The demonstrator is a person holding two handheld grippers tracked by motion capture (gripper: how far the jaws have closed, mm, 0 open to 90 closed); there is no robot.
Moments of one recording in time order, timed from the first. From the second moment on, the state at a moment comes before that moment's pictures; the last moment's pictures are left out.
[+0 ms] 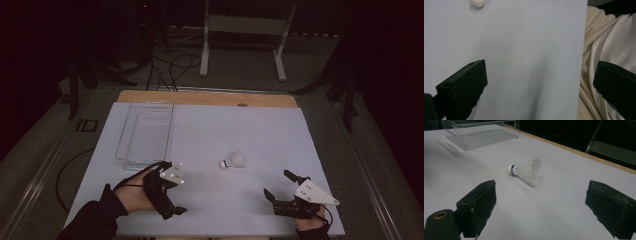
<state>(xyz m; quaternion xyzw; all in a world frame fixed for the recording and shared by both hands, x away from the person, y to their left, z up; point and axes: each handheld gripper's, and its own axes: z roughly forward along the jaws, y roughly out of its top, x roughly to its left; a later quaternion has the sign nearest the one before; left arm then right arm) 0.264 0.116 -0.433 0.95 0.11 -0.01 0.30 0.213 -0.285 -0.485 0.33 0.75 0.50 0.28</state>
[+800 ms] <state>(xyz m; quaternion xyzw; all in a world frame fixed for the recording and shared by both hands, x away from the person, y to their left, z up) 0.278 0.079 -0.426 0.96 0.07 -0.02 0.29 0.213 -0.284 -0.486 0.33 0.75 0.49 0.28</state>
